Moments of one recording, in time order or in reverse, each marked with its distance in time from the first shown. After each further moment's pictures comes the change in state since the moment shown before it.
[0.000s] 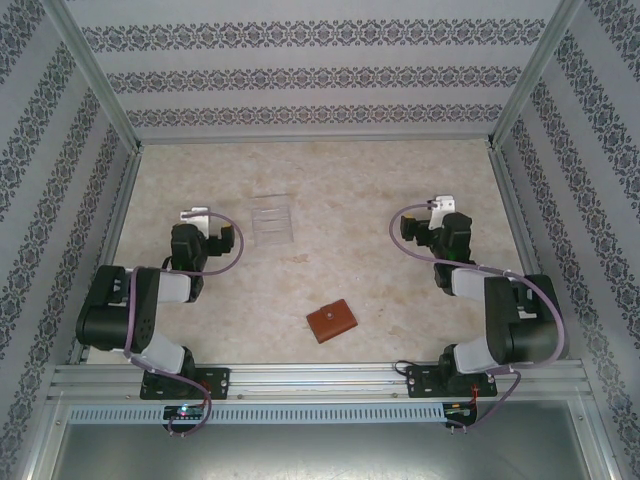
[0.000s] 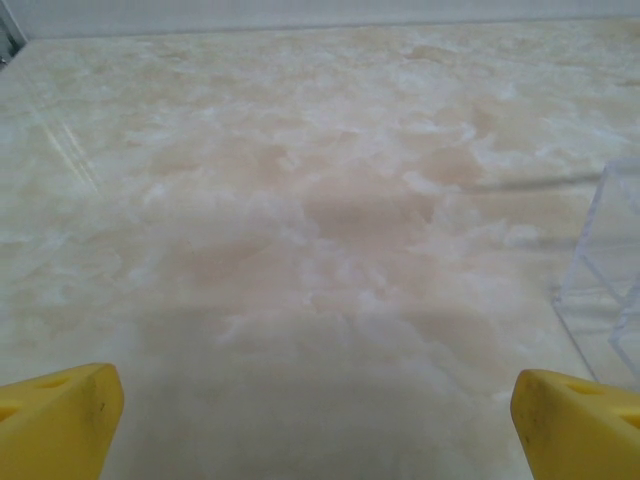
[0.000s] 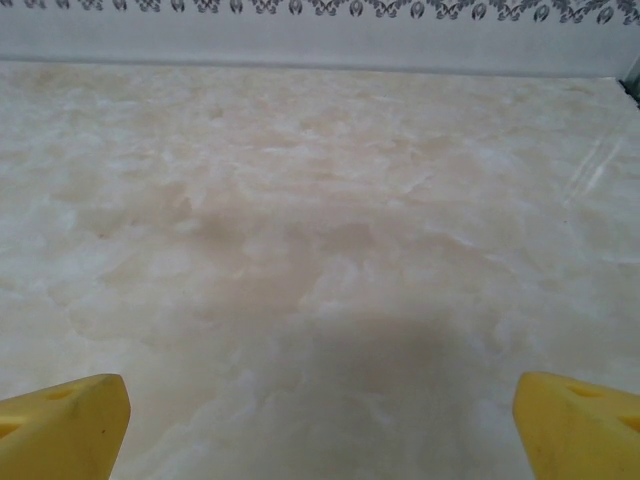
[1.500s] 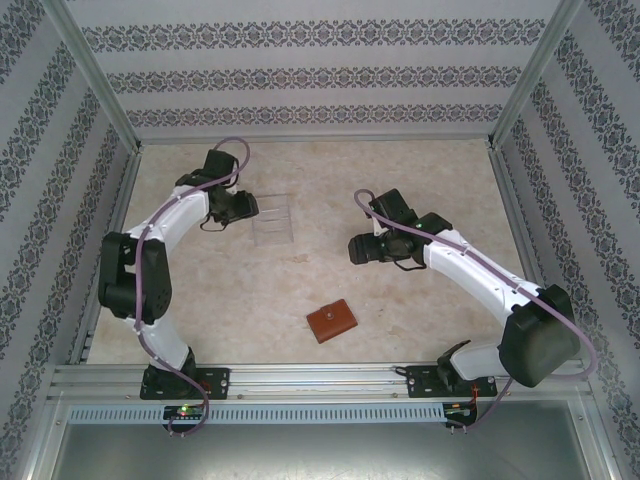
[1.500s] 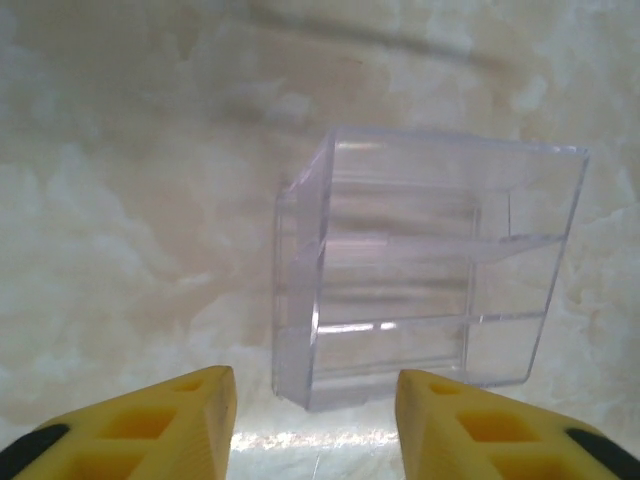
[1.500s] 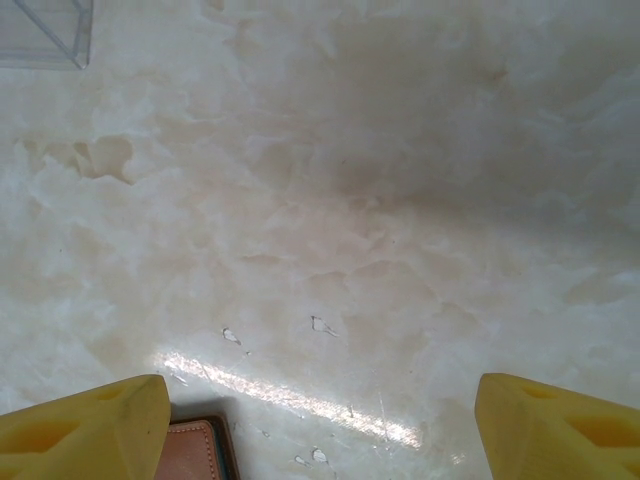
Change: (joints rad) left arm -0.151 0.263 0.964 -1.417 0.225 -0.451; right arm 0.498 -0.060 0.578 -1.339 -0.020 0.364
